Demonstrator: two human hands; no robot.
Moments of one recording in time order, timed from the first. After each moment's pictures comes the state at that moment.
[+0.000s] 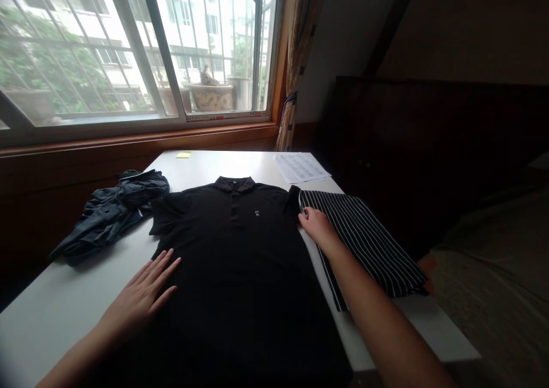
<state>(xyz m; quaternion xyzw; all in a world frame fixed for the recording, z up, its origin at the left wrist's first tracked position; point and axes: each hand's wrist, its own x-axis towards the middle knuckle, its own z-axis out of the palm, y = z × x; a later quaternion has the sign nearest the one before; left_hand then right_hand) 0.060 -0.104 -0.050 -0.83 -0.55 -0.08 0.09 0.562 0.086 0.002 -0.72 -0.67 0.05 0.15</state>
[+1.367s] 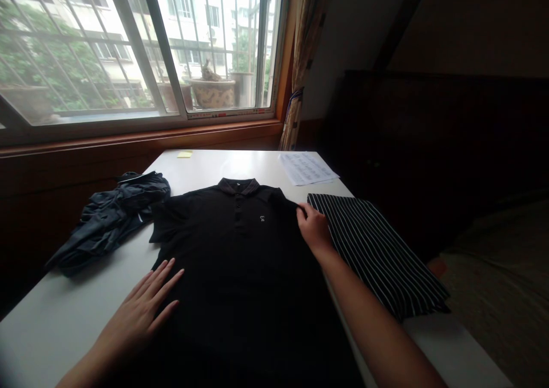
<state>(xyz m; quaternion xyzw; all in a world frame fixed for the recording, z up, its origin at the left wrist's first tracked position) 0.061 -0.105 -0.048 -0.83 -0.55 -0.08 0.10 0.525 0.097 -0.006 -0.62 -0.68 0.01 0.39</state>
